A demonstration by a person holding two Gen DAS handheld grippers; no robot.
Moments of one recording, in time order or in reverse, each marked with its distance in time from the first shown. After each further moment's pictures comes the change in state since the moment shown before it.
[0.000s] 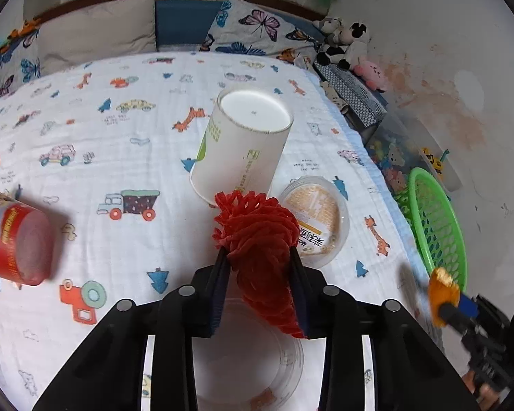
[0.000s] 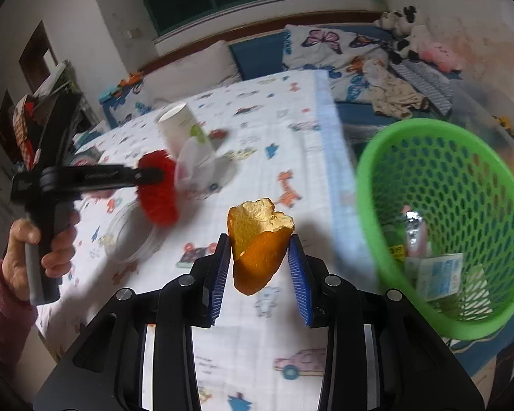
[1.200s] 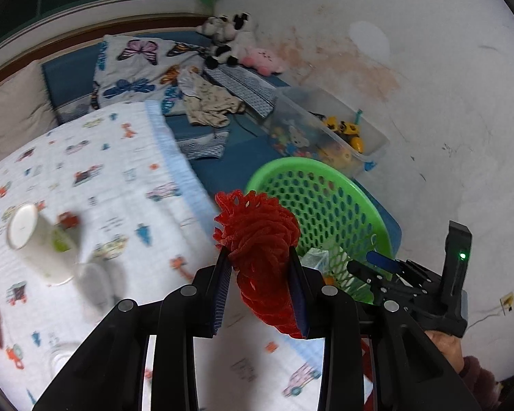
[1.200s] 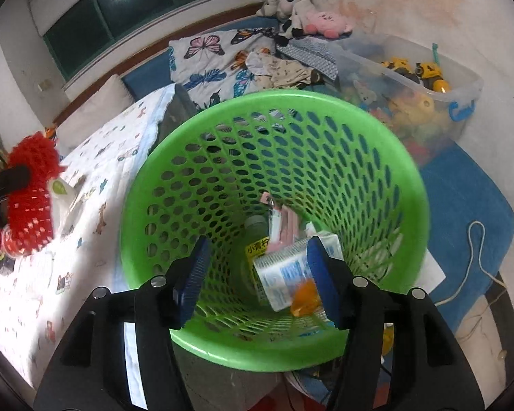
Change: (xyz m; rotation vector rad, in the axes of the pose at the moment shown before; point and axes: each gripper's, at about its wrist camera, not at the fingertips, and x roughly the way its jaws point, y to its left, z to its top) left arm -0.002 -0.200 0.019 0.321 -0.002 -0.195; right arm -0.034 -0.170 -0.027 0.283 -0.026 -0.236
